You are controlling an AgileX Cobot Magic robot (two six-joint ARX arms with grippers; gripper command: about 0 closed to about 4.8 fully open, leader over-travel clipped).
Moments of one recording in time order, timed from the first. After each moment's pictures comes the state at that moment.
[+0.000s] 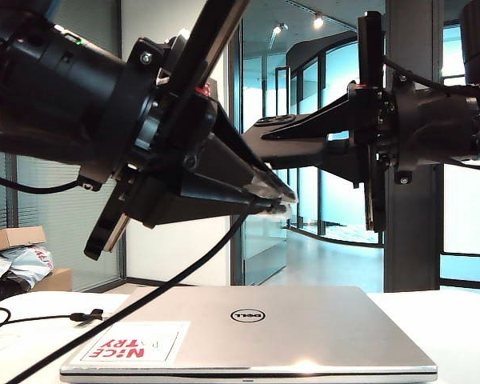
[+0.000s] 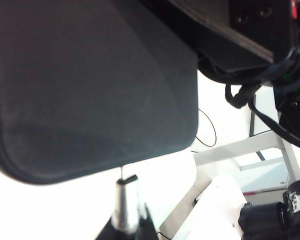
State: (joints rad) left arm -0.97 1.33 0.40 0.56 0.15 -0.80; right arm 0.41 1.61 0.44 1.15 -0.88 1.16
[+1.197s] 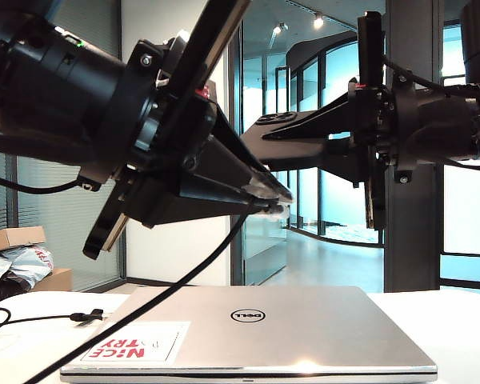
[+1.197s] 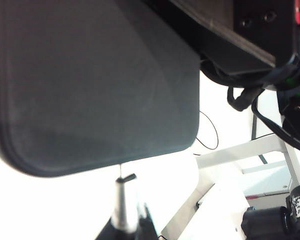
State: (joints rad) left arm -0.97 1.33 0.40 0.56 0.15 -0.80; right arm 0.40 1.61 0.44 1.15 -0.85 1.13
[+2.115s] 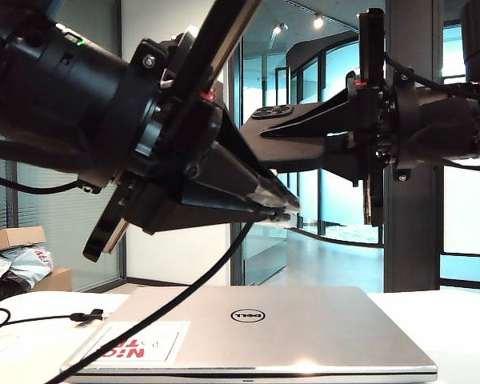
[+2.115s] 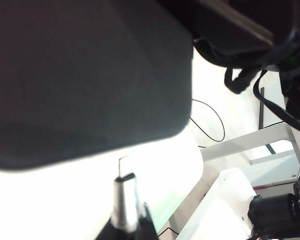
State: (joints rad) left arm -1.01 1.33 0.40 0.54 0.13 -0.76; right arm 0.40 1.61 0.44 1.16 -0.88 1.07
